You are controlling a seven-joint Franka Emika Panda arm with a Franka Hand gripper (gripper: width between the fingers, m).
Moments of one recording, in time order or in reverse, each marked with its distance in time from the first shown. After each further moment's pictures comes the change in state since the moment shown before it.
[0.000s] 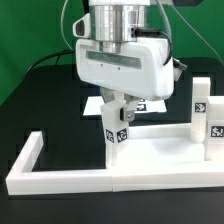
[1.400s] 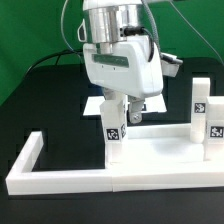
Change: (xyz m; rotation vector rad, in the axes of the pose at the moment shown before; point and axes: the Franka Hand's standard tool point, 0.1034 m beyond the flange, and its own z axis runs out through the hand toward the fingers) arm -0.005 0.004 0.002 0.079 -0.061 -0.081
